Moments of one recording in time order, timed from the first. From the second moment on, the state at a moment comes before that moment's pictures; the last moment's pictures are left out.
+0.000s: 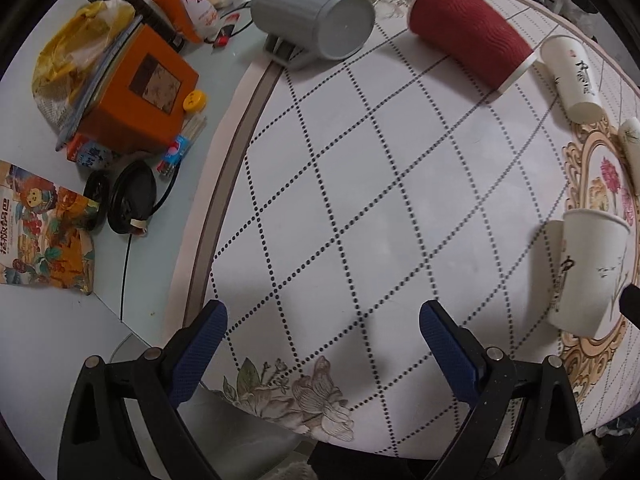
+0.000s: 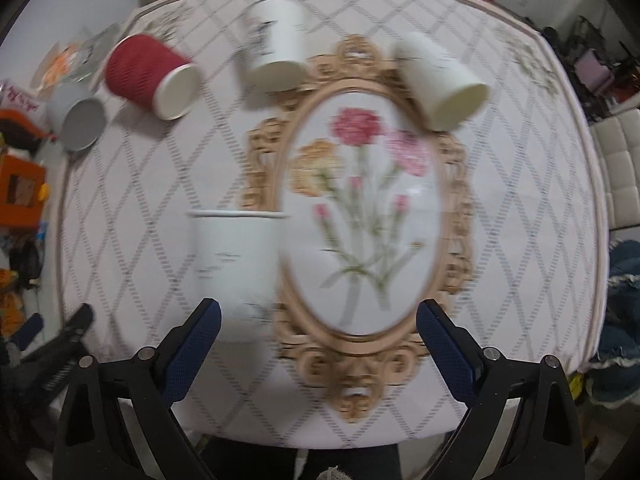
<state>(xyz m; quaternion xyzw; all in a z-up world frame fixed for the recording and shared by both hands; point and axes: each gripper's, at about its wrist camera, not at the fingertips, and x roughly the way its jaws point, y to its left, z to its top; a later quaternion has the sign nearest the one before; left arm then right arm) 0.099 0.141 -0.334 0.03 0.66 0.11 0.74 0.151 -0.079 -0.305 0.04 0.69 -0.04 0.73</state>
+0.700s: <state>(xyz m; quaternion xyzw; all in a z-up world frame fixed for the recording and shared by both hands) 0.107 0.152 -0.357 0.04 0.67 0.07 0.73 0.178 -0.044 -0.355 0.06 0.73 -0.04 0.68</state>
